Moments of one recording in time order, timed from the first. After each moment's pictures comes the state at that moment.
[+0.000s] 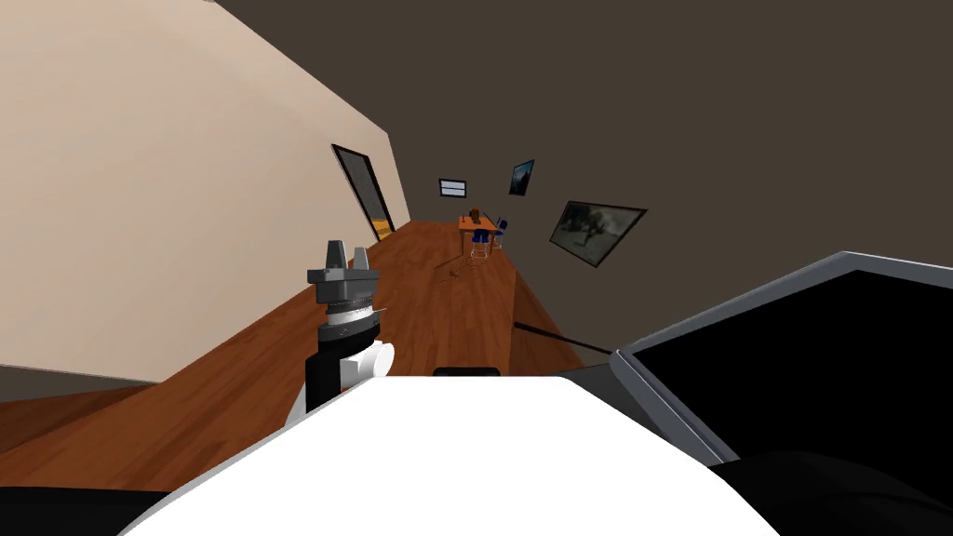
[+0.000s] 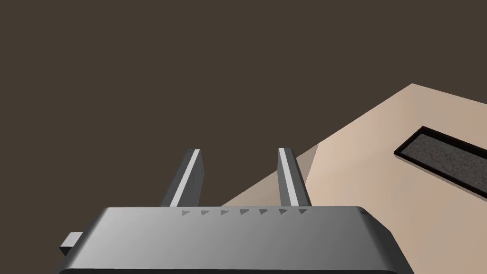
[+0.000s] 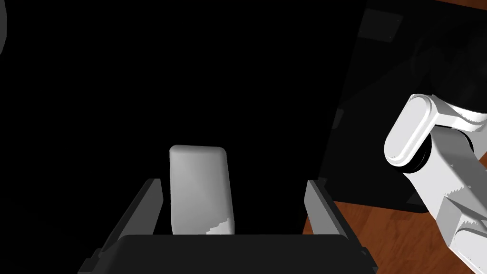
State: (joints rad) left arm 0.49 -0.04 0.01 -2.38 0.07 -0.51 0.00; right arm 0.63 -0.79 0.48 -0.53 0.48 -0.51 0.58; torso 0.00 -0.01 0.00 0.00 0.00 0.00
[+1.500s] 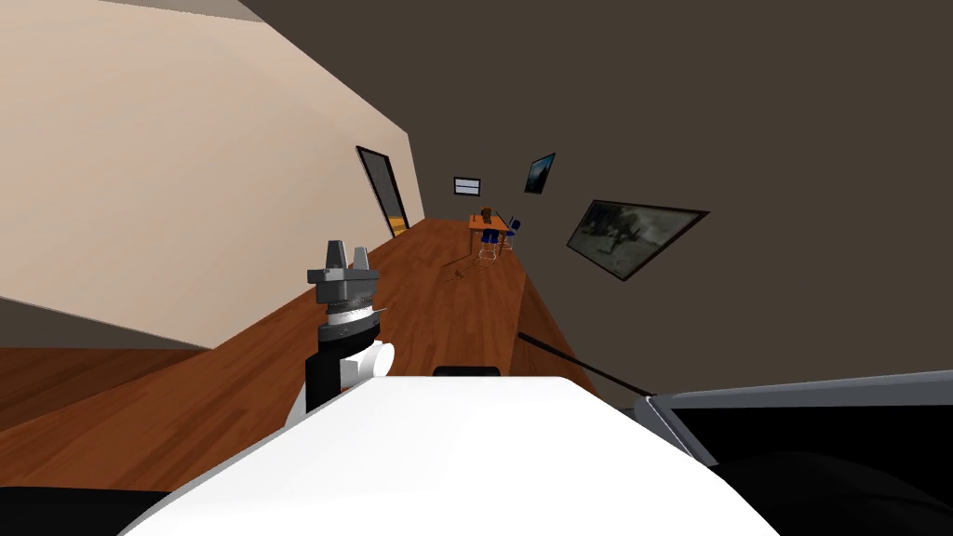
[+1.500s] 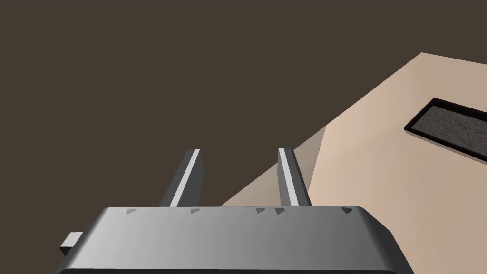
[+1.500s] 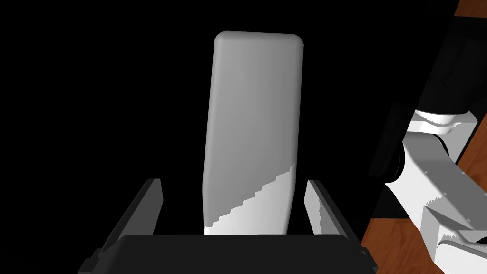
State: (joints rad) left arm 0.49 -0.04 0.01 -2.38 0.07 -0.51 0.00; right arm 0.61 -0.64 0.53 -0.46 0.48 -0.45 0.54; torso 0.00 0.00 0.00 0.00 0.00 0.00
